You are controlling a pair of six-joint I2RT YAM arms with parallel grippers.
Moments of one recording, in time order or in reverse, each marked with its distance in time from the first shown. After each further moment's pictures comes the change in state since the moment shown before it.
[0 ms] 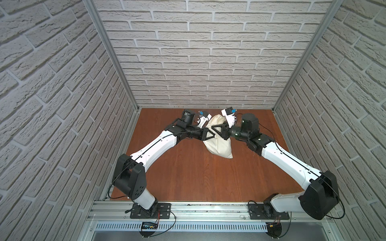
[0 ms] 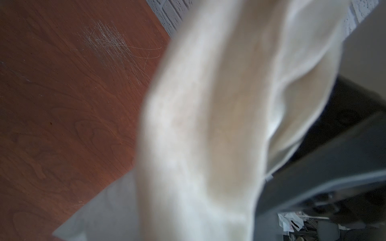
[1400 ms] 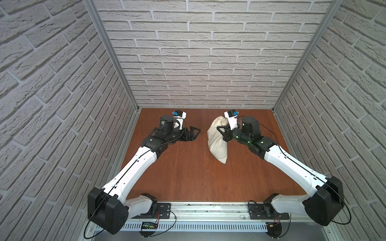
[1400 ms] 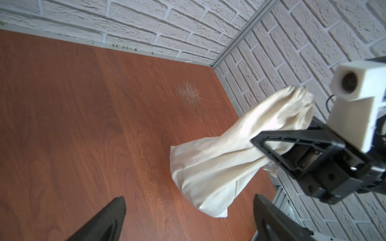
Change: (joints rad) left arm 0.146 -0.400 -0.286 0.032 -0.366 -0.125; right arm 0.033 -0.070 -0.005 -0.134 0.256 -0.044
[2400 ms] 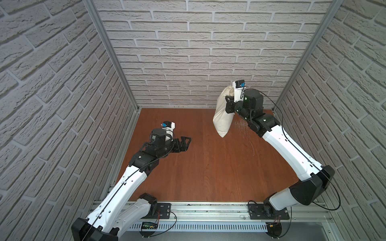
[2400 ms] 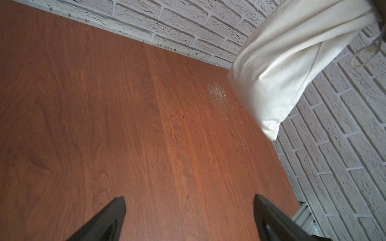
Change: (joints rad) left arm -0.007 -0.250 -0.139 -0.127 -0.177 -0.033; right arm -0.048 0.250 0.550 -0.158 0.407 -0.083
